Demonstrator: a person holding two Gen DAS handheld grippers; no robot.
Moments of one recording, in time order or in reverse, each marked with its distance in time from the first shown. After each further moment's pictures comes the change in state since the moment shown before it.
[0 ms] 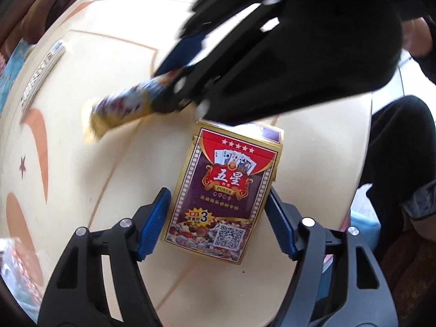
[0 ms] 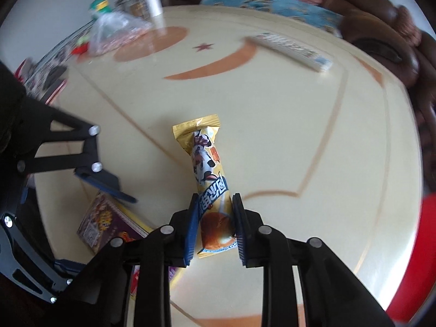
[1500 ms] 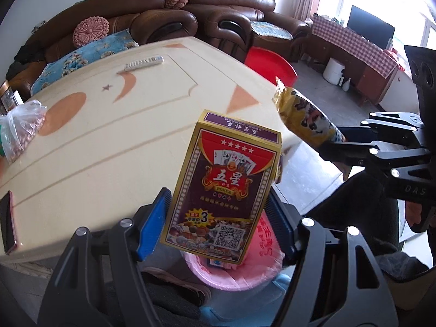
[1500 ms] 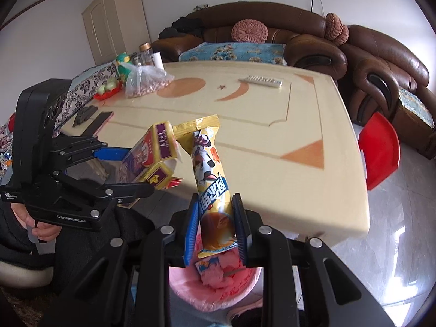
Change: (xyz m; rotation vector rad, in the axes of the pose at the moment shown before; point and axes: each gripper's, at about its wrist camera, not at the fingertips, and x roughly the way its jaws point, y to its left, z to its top) left arm -0.130 -0.168 -0.175 -0.472 -0.482 0.141; right arm -0.216 0.197 -0.203 0.173 -0.261 -0.120
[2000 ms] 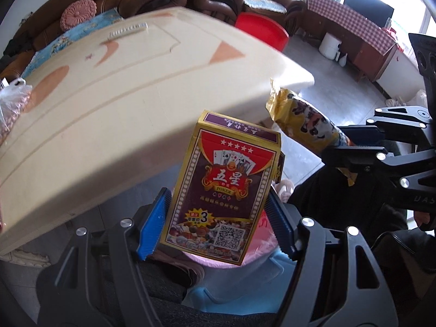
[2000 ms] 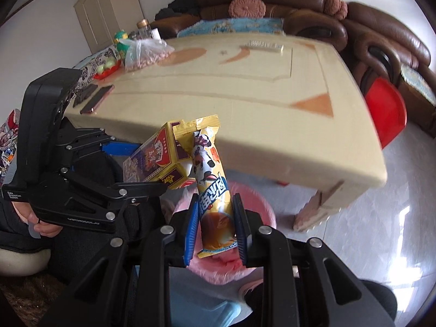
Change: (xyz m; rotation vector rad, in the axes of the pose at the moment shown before) left arm 0.043 -0.024 -0.046 0.025 0.135 -0.022; right arm 0.026 0.002 -0.060 0.057 0.125 0.024
